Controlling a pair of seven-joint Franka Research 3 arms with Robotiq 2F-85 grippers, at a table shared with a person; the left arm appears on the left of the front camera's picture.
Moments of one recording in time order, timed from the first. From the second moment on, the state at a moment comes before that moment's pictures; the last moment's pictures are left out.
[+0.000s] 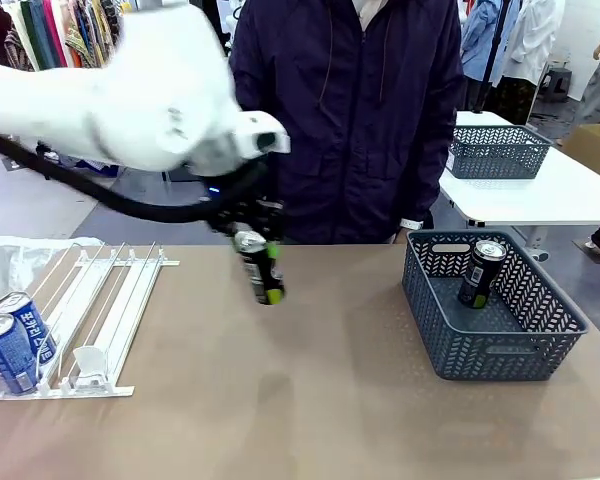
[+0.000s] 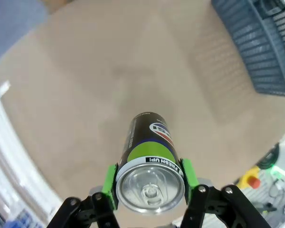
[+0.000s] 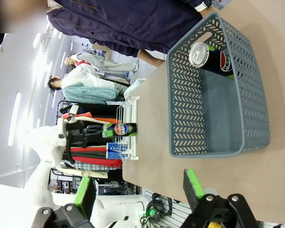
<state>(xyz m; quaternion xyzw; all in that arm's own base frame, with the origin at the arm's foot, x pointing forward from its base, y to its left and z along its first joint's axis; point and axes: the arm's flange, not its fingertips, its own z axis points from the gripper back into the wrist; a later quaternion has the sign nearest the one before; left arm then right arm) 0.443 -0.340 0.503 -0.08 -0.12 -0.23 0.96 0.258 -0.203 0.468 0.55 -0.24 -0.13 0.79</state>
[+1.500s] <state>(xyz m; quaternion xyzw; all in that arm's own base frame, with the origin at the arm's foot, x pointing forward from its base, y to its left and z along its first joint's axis) 0.467 -0.385 0.414 0.00 -0.05 -0.27 0.96 0.258 -0.203 0.468 0.55 -0.24 -0.13 0.79</state>
